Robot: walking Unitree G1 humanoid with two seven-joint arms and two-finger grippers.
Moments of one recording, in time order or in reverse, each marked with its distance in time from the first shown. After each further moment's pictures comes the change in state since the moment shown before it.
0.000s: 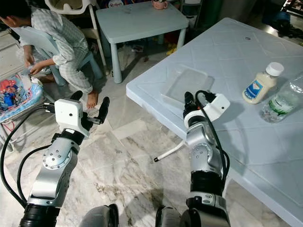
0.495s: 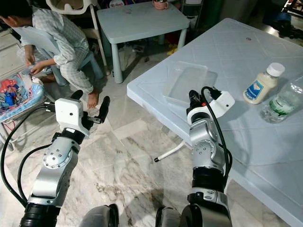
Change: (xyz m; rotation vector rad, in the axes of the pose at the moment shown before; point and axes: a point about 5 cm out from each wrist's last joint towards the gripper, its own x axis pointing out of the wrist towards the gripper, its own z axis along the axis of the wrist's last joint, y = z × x) left arm 0.002 -0.001 0.001 0.005 -0.005 0.003; right arm 0.003 -0.001 0.010 0.034 -0.027 -0.023
